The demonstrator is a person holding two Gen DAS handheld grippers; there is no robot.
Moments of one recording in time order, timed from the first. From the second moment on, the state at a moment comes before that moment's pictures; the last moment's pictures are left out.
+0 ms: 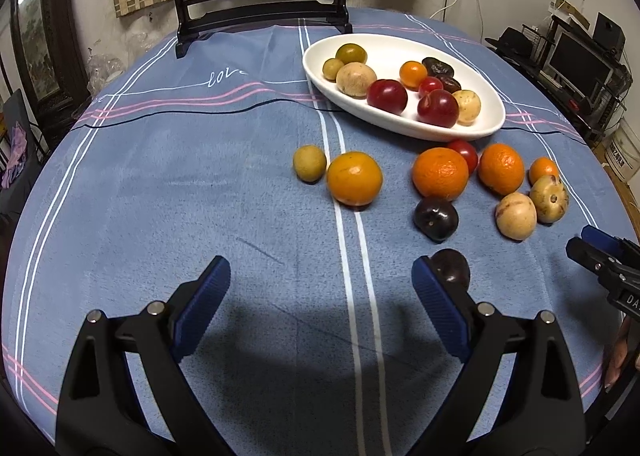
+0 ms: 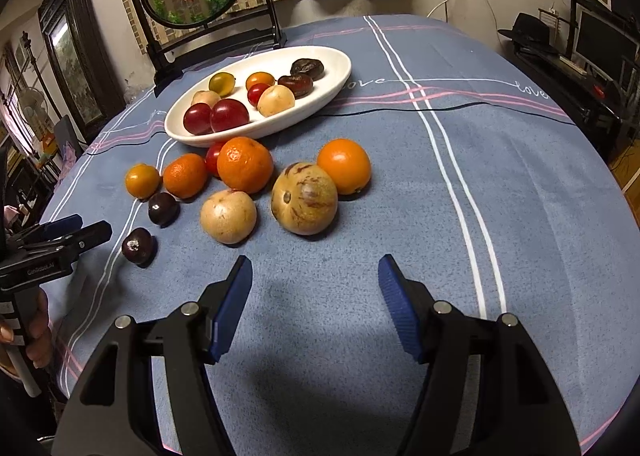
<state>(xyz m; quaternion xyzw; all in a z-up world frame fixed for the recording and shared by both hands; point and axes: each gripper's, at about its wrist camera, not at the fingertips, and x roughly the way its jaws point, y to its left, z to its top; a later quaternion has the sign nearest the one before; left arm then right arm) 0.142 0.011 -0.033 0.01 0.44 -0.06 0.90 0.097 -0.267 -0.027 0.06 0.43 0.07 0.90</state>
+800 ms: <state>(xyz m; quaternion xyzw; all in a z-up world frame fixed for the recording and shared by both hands) 0.149 0.015 -0.046 -0.02 0.46 -0.09 0.88 0.158 -0.247 -0.033 0.04 0.46 0.03 0.89</state>
